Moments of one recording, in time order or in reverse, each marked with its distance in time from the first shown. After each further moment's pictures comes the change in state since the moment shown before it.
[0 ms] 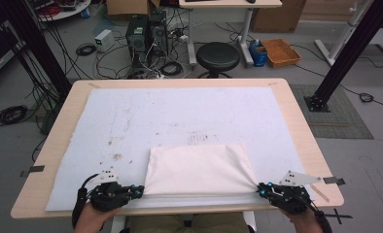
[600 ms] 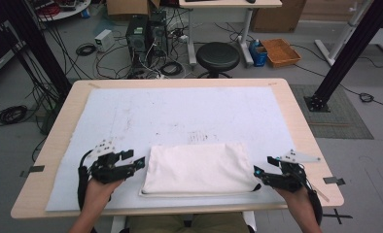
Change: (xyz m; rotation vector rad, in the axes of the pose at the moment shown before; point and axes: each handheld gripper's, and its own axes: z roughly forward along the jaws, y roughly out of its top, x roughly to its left) left arm 0.030 0.065 0.008 -0.214 0.209 -0.050; right arm -0.029 0.039 0.017 -0.104 -0.128 0.106
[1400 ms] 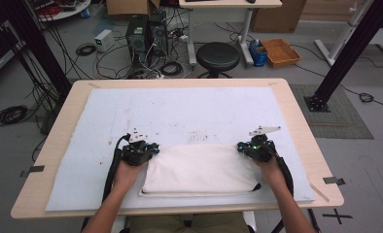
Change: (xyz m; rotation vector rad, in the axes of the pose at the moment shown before) left arm 0.007 -0.001 0.086 0.148 0.111 0.092; right arm -0.016 0.048 0.099 0.145 0.034 -0.077
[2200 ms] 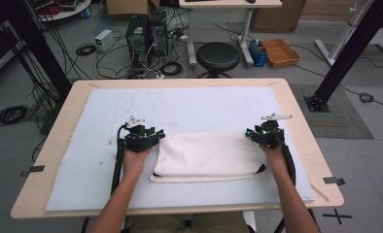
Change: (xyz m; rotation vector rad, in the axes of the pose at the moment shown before) left arm 0.008 0.028 0.008 -0.146 0.050 -0.159; right arm -0.045 0.018 0.000 -0.083 -0.172 0.148
